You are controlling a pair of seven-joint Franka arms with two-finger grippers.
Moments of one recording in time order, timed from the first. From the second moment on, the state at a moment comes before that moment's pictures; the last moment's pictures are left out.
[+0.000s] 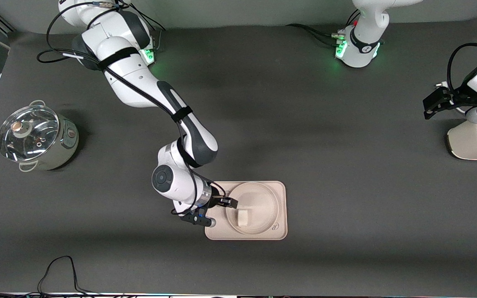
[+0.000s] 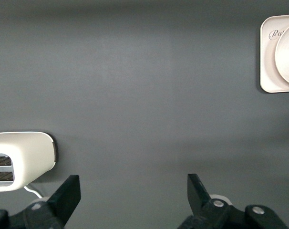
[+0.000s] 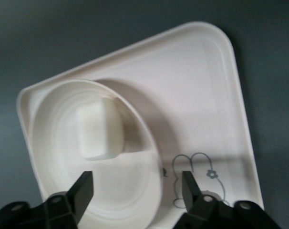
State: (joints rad) left arm 0.09 -0.06 -0.15 -1.66 0.04 1.64 -0.01; right arm 0.50 1.02 -0.01 -1.09 0.44 2.33 0.49
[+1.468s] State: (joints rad) left arm 0.08 -0.06 -0.15 -1.64 0.04 1.61 -0.01; right arm 0.05 0.11 -0.07 -1.44 0.05 1.57 -0.01
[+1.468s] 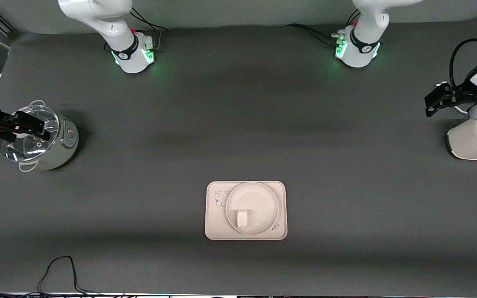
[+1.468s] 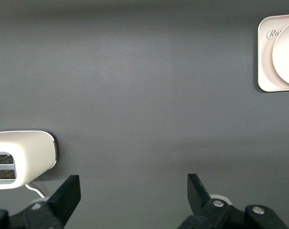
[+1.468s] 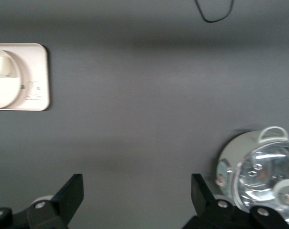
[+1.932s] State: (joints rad) left arm 0.08 -0.06 -0.15 -1.64 0.04 1.60 -0.01; right arm 0.05 0.11 -0.09 -1.45 0.02 1.57 -0.01
